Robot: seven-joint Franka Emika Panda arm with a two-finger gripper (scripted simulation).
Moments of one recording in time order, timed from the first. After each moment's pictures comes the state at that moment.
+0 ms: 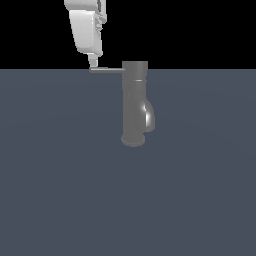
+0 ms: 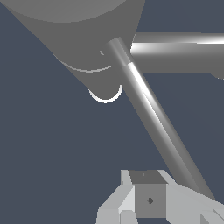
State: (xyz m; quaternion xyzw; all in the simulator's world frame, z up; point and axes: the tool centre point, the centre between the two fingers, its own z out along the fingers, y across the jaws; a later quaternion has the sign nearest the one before) arm 0.013 0.098 0.285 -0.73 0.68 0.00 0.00
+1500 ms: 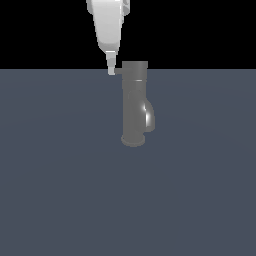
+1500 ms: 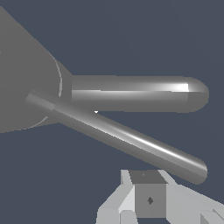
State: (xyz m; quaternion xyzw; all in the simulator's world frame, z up) arm -0.050 0.040 0.285 -0.74 0.68 0.00 0.00
